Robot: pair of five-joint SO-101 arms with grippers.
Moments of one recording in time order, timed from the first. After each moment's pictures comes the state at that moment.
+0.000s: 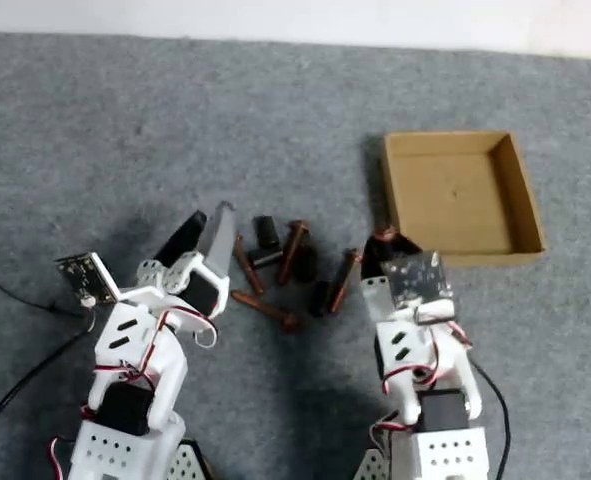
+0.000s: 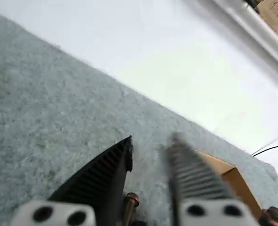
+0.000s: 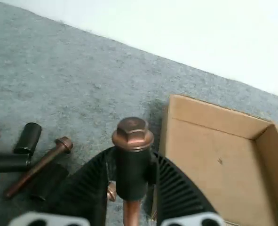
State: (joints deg) left arm 8.7 -103.6 96.0 20.6 40.9; right arm -9.1 -96.7 90.2 29.1 16.0
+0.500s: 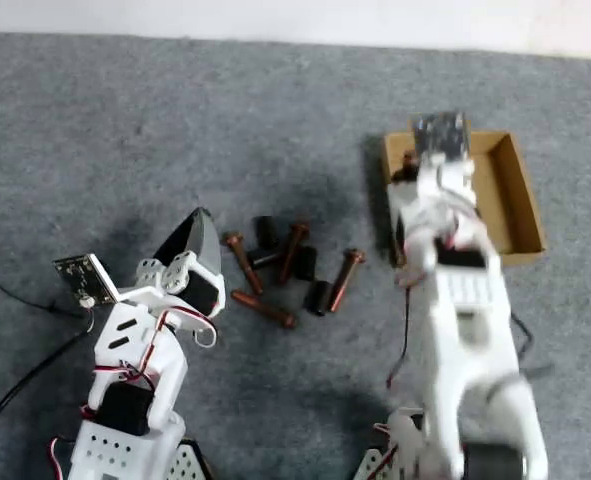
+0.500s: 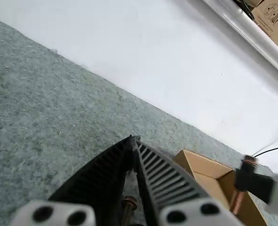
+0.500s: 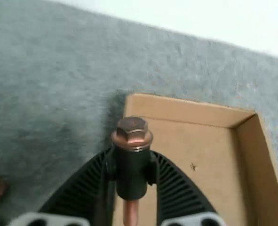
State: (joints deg) left arm 8.7 -103.6 96.0 20.0 40.9; right arm -0.8 -22.4 42.2 19.2 15.3
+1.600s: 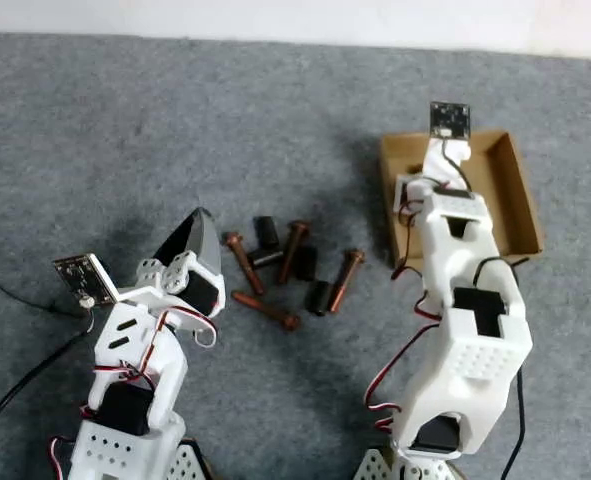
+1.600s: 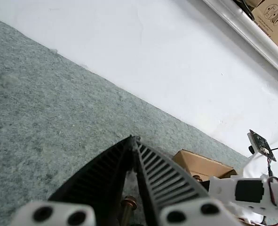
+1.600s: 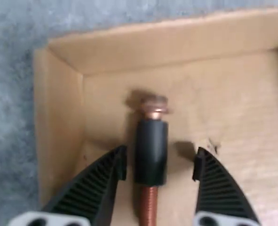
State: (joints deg) left arm 8.7 -103.6 96.0 20.0 41.0; right arm 2.4 21.6 13.6 25.5 4.6
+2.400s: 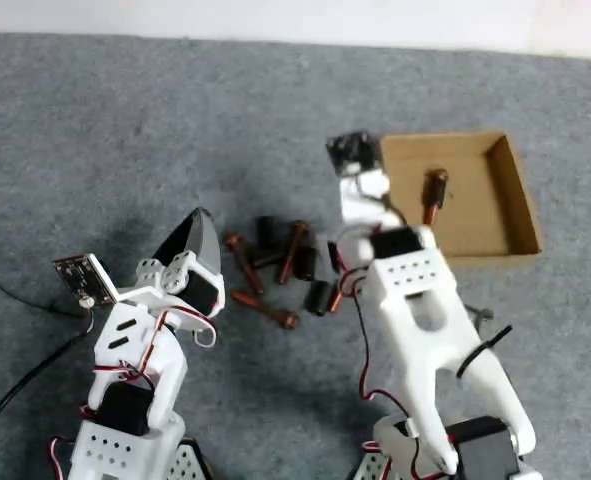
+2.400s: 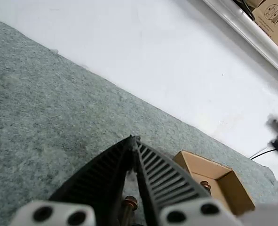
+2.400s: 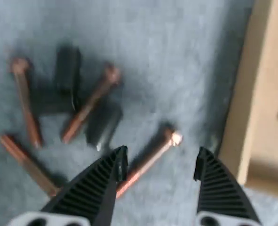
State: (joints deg) left arm 8.6 -103.6 96.0 20.0 40.9; right arm -19.3 -21.9 41.5 49.9 4.7
